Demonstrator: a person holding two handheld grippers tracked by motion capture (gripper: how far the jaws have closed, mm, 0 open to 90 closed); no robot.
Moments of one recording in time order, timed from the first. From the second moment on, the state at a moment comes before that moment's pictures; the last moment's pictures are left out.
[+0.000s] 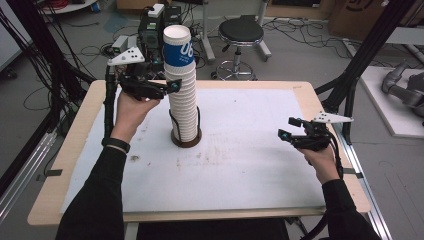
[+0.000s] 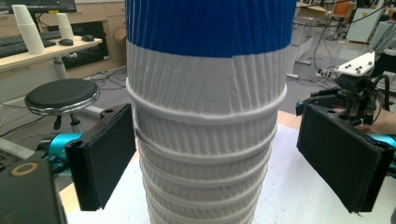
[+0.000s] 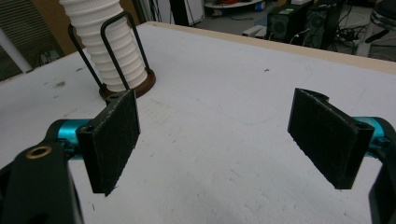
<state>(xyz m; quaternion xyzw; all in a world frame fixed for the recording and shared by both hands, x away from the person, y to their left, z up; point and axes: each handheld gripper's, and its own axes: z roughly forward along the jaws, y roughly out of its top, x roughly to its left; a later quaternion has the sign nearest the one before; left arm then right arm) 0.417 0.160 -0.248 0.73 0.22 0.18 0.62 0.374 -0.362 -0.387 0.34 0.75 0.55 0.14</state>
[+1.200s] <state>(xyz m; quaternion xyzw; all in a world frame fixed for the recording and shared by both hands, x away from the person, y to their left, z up) 0.433 0.153 -0.256 0.73 0.22 0.17 0.63 0.379 -0.338 -0.358 0.31 0.75 0.57 0.13</state>
